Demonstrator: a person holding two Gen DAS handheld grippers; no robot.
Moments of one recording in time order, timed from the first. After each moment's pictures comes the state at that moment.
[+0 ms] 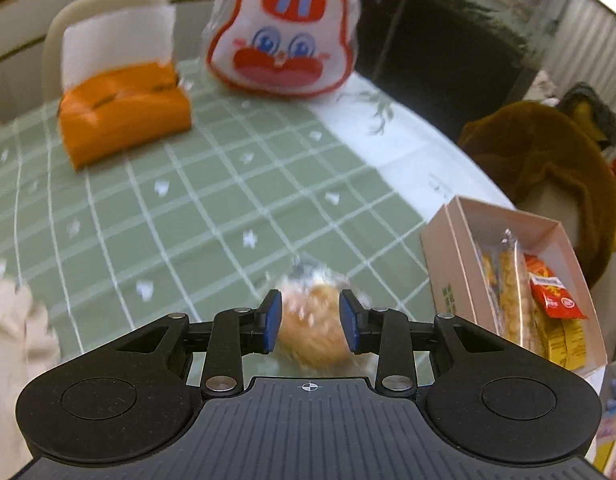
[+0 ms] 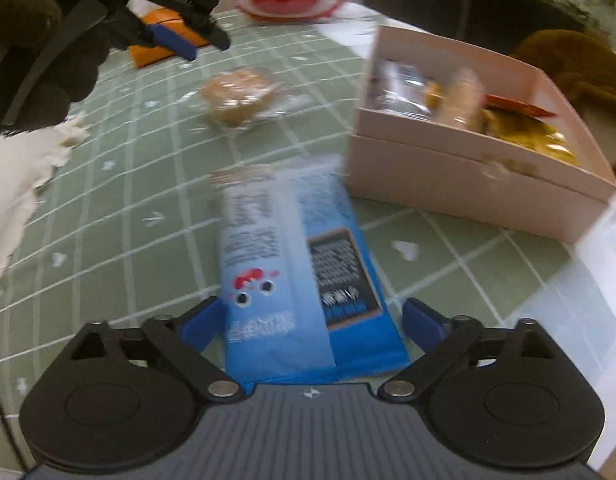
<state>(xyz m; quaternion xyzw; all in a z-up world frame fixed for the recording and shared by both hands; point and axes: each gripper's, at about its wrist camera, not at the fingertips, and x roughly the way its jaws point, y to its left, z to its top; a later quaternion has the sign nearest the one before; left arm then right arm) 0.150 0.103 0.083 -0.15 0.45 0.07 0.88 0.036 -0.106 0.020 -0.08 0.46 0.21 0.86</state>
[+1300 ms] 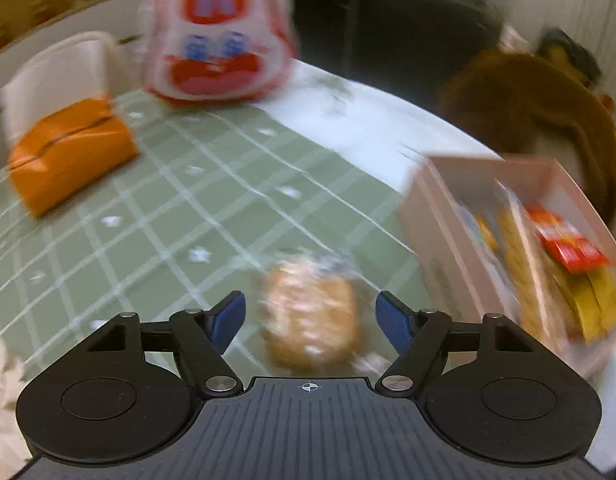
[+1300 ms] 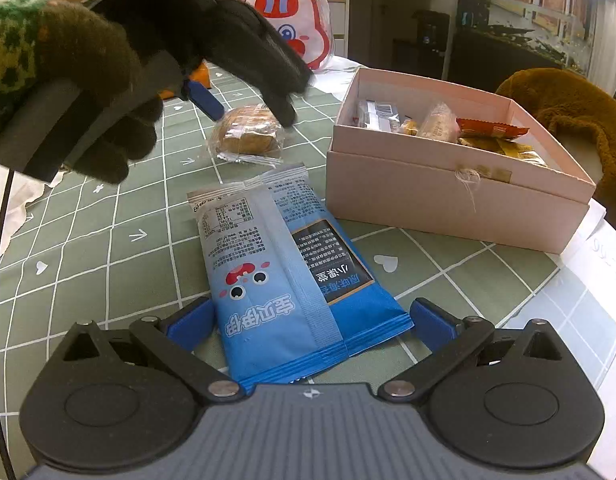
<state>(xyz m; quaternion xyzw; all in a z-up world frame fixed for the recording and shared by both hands) 0.165 0.070 0.060 -0.04 0.43 0.04 0.90 0.013 -0.113 0.005 -0.07 0.37 0.21 0.90</state>
